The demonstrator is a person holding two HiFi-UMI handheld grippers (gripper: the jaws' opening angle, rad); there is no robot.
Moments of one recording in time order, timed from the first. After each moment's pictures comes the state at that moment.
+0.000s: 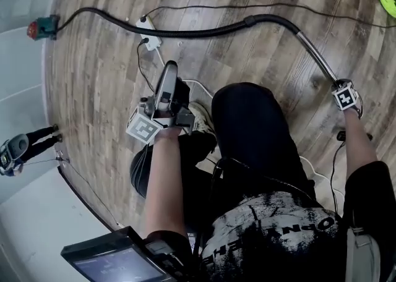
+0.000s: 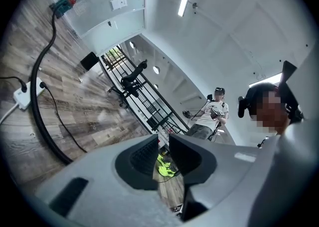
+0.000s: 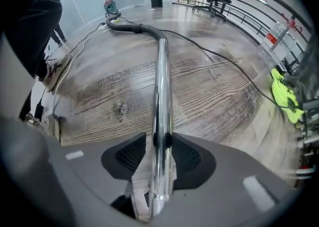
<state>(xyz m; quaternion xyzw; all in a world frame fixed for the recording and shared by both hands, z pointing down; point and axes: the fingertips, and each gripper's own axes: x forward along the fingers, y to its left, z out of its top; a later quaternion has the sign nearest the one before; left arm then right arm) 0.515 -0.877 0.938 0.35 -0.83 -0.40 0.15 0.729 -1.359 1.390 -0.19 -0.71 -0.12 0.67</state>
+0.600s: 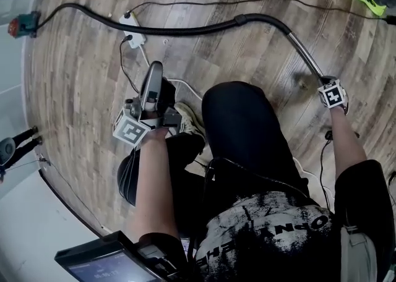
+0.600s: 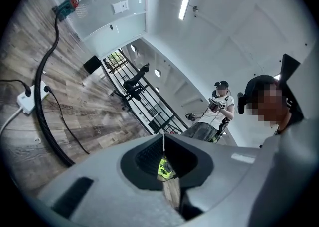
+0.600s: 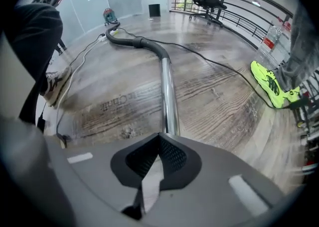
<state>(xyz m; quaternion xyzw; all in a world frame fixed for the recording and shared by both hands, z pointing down) 0.521 -0.851 0.965 0.35 -0.84 -0.39 0.13 0.681 -1.325 1.379 -0.20 -0.76 -0.12 0.60</state>
